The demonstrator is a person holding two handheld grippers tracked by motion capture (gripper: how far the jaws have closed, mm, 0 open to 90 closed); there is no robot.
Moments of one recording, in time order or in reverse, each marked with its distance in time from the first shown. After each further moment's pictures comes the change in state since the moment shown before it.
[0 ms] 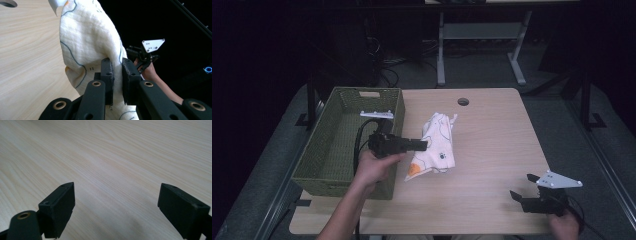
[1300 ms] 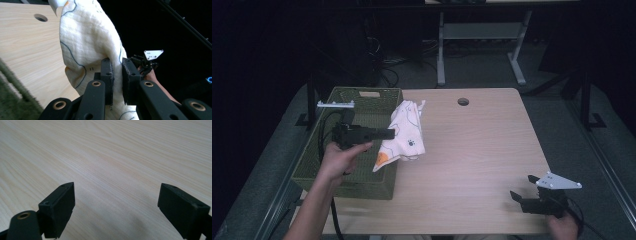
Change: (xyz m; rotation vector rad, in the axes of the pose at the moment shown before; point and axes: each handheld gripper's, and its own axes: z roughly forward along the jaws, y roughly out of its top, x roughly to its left) left arm 0.016 0.006 -0.080 -0.076 0.048 -0.026; right arm 0.003 -0.003 0.002 0.008 -0.031 0.033
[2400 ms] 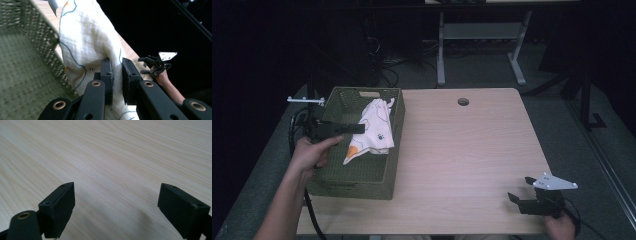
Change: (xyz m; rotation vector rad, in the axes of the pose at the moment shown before) left arm 0.051 -0.002 -0.065 0.010 0.098 -0.074; right arm 0.002 -0.005 0.007 0.015 0.021 0.000
